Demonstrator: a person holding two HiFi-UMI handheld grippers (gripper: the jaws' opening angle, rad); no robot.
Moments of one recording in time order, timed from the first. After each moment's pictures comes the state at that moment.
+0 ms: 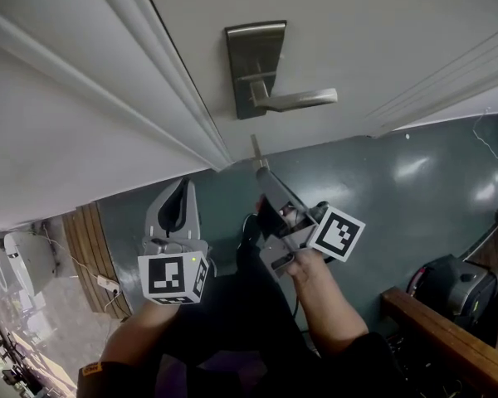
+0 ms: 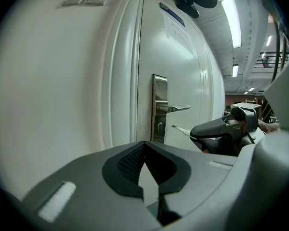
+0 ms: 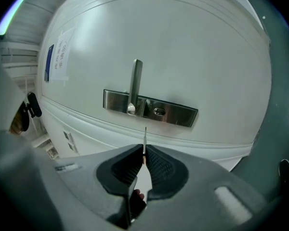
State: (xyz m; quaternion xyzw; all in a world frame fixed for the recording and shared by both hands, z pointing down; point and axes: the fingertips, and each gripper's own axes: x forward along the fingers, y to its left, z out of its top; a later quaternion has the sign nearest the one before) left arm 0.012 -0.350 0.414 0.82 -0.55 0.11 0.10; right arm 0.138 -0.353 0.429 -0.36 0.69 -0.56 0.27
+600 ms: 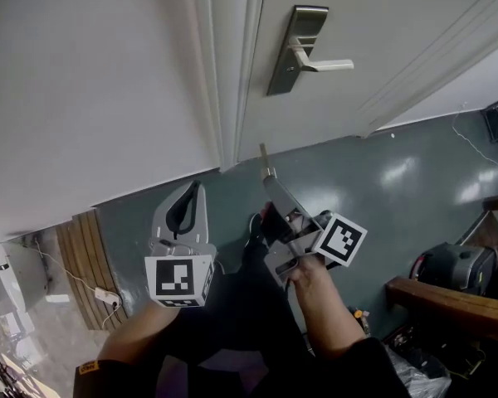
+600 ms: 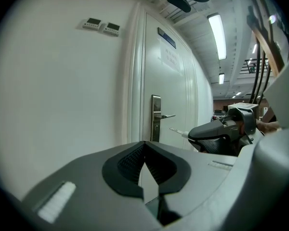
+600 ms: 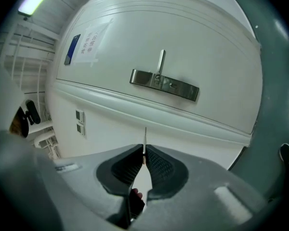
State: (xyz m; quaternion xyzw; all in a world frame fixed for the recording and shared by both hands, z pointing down) left arm -0.090 -0.238 0.382 0.86 -0.50 0.08 0.08; right arm 0.032 -0.230 0.397 -0.39 0.70 -0.52 0.29
